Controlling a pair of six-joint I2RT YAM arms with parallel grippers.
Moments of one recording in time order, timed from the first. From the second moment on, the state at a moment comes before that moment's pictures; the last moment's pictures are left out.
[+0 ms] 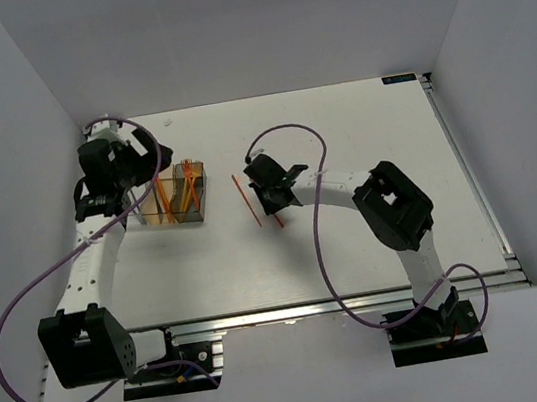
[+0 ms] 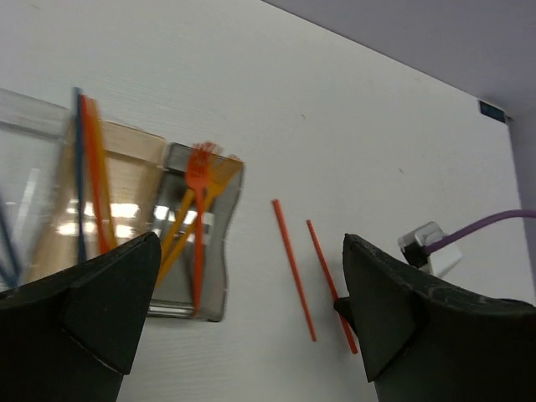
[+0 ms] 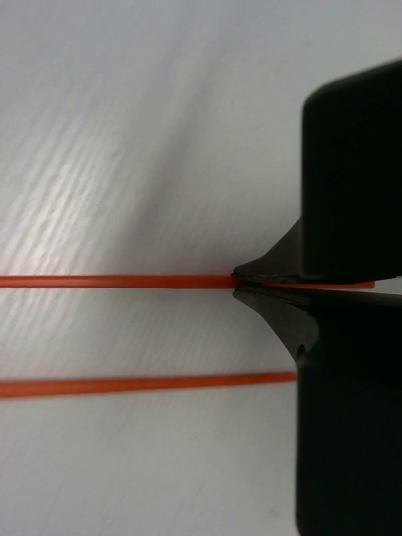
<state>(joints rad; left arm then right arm) 0.05 1.28 1.09 -0.22 0.20 -0.39 0.83 2.10 1.49 -0.33 0.20 0.32</state>
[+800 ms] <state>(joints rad) -0.40 1.41 0.90 0.32 0.38 -0.84 0.79 1.50 1.14 0.00 -0.11 0.49</state>
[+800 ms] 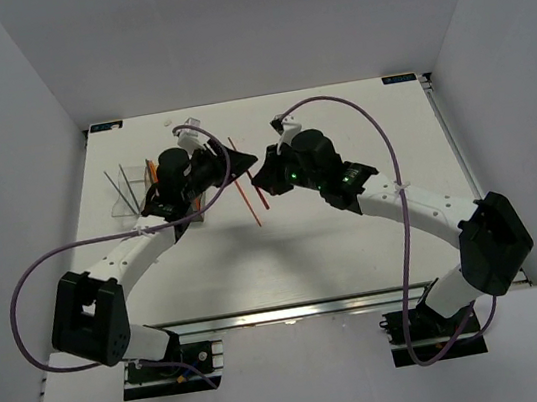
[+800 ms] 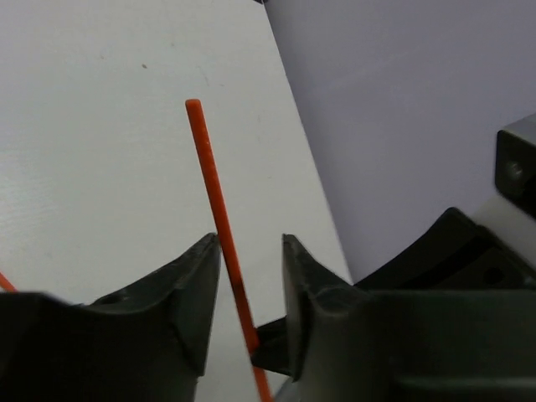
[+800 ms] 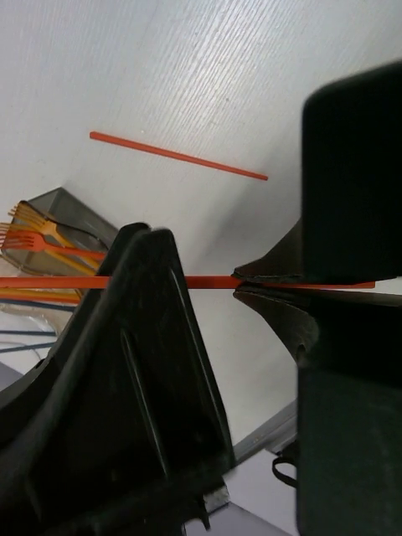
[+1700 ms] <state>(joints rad) 0.05 1.73 1.37 -0.10 -0.31 0.03 0.66 1.42 0.96 -0.02 -0.07 0.42</state>
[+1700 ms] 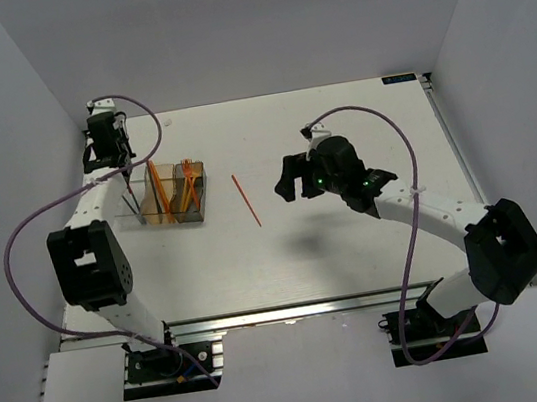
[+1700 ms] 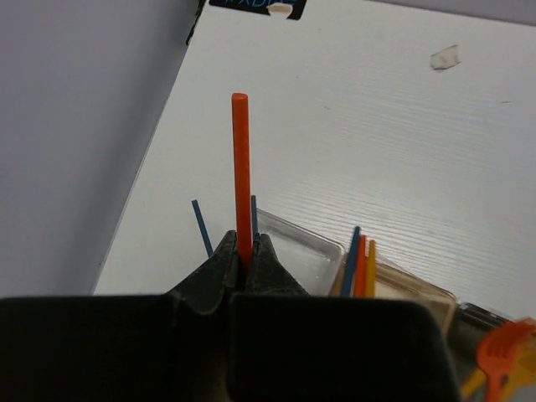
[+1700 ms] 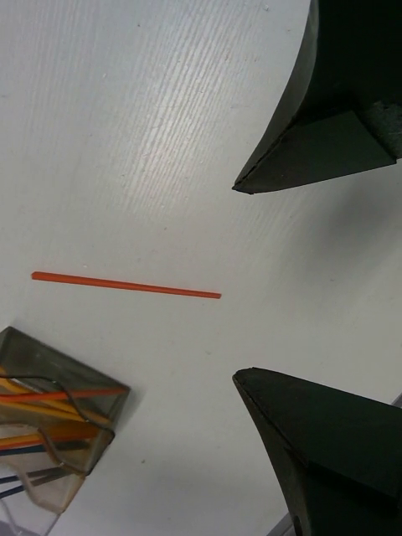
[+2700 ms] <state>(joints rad) 0.12 1.80 1.22 0.03 -0.35 -0.06 0.79 2.03 1.55 -0.29 0.03 0.30</state>
